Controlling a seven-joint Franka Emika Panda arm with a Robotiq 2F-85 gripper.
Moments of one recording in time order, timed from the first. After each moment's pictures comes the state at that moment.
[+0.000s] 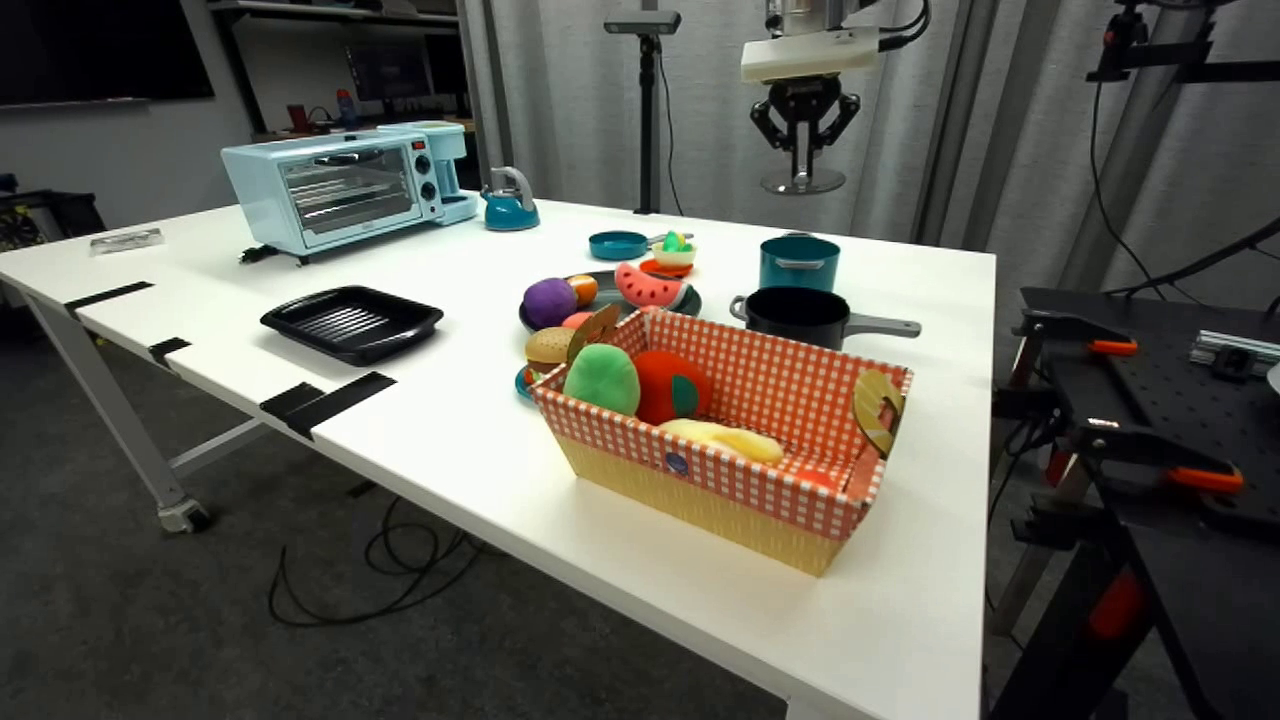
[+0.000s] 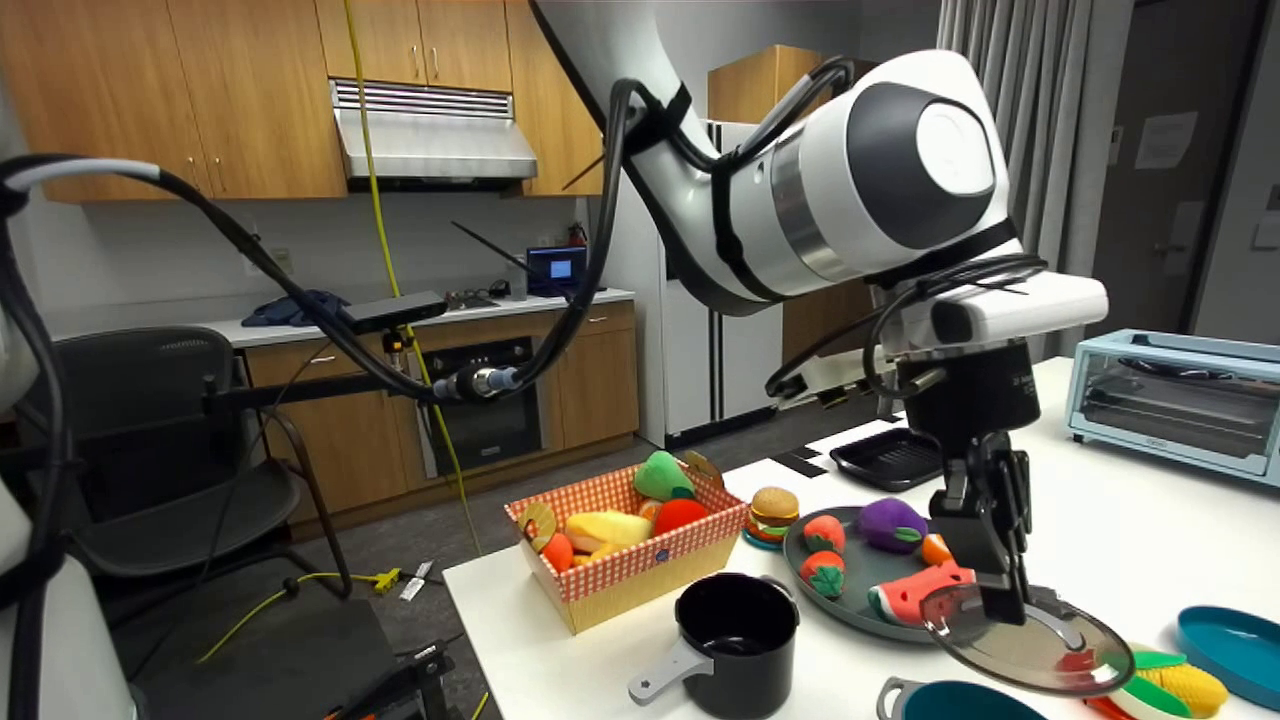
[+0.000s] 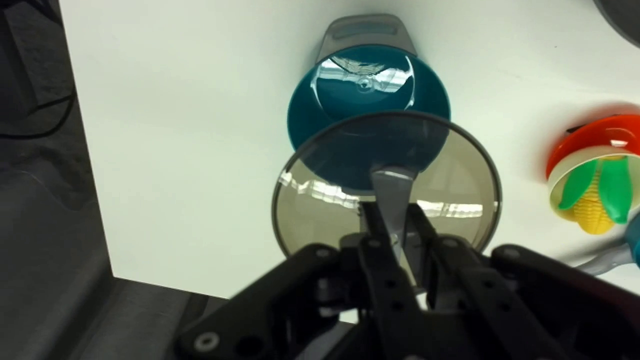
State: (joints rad) arm -0.05 0.20 -0.33 -2.28 -0.42 2.51 1.44
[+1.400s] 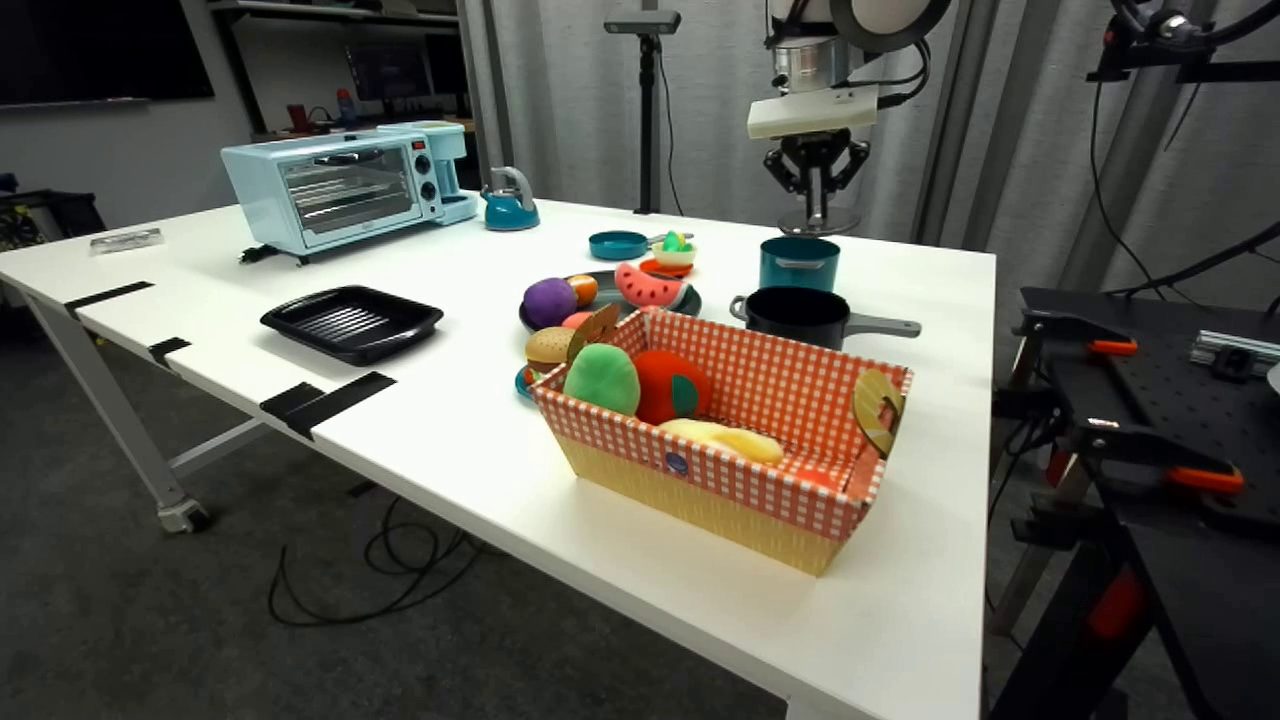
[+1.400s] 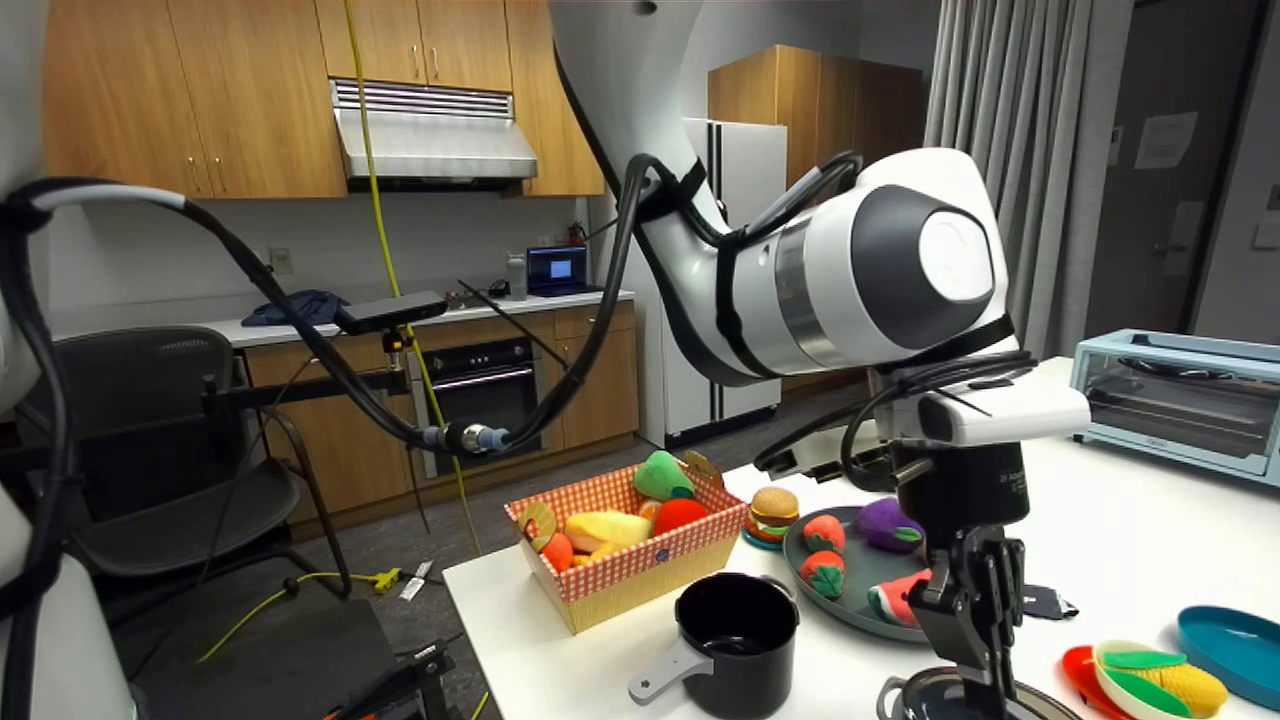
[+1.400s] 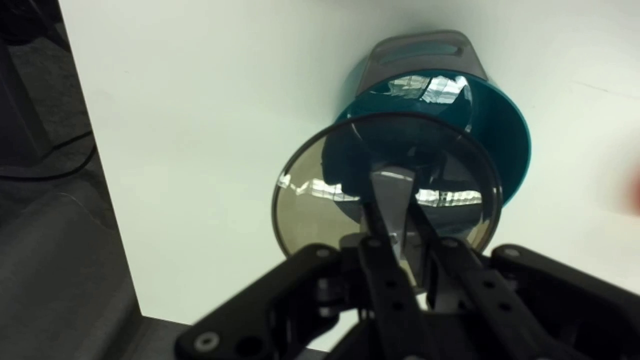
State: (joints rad) arm -0.06 0.30 -0.33 -2.29 -0.42 2.56 1.52
